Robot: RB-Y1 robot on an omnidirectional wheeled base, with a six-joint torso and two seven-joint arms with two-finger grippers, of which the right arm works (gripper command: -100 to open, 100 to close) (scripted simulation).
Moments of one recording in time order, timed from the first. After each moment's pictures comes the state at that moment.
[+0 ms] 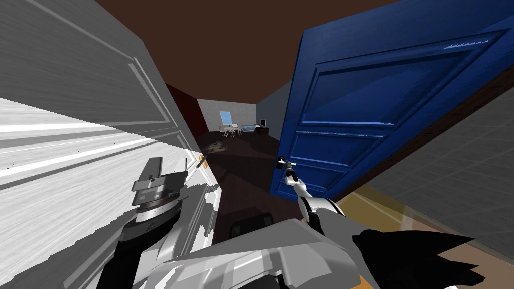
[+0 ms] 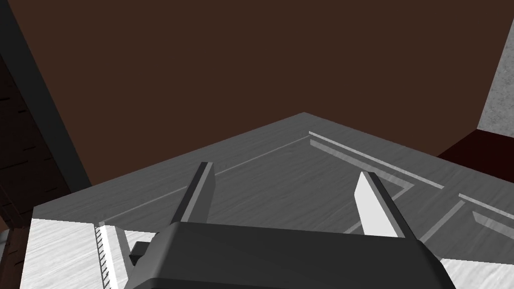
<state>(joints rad) -0.39 -0.34 -0.33 -0.58 -0.19 -0.49 -0.04</state>
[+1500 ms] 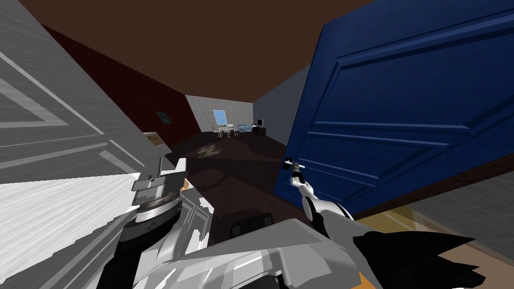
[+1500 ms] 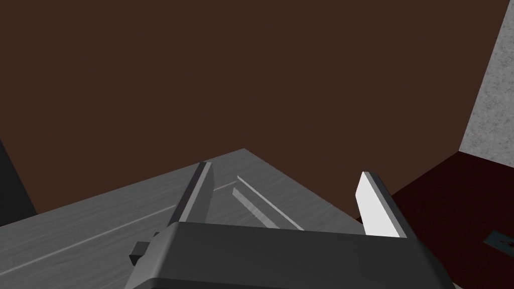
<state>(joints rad) -0.35 -0.39 -0.46 -0.57 -0.24 -0.49 0.01</state>
